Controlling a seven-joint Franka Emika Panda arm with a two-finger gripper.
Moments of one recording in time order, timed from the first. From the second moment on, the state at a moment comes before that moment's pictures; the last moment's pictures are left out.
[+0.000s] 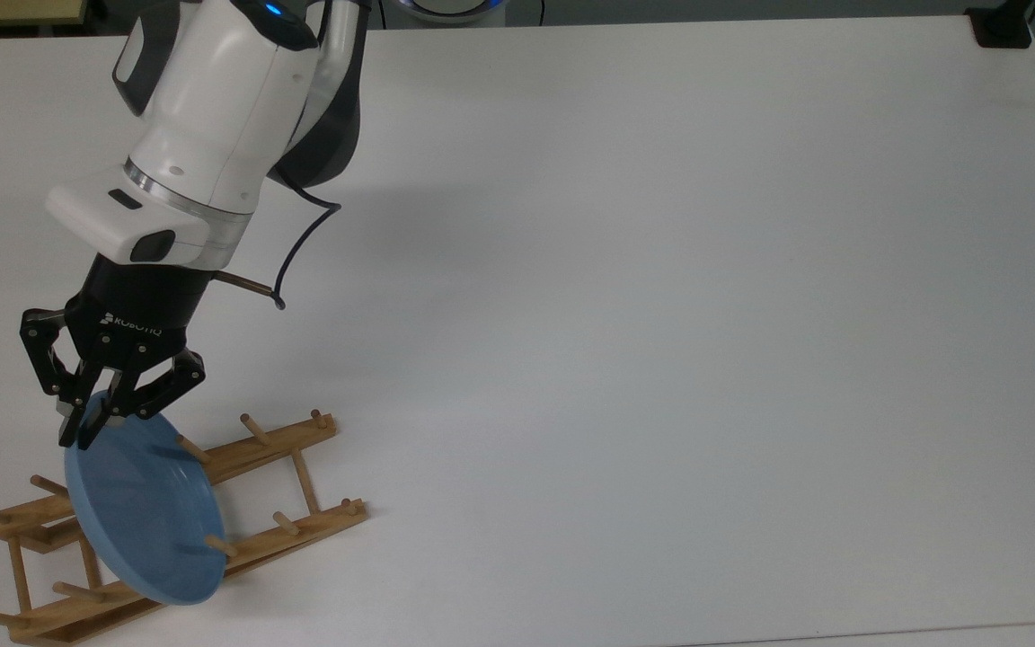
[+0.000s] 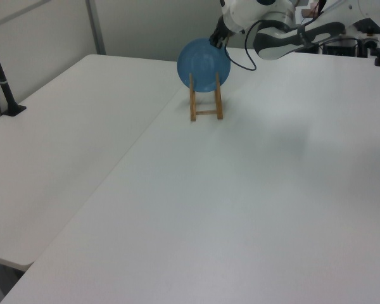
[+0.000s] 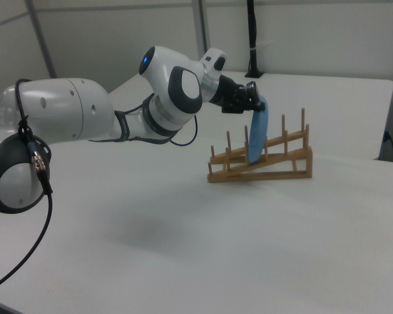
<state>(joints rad) -0.09 0.65 -0.16 -1.27 -0.71 2.72 0.11</state>
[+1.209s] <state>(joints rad) -0.11 0.61 -0.17 -1.23 -0.76 2.72 0.11</state>
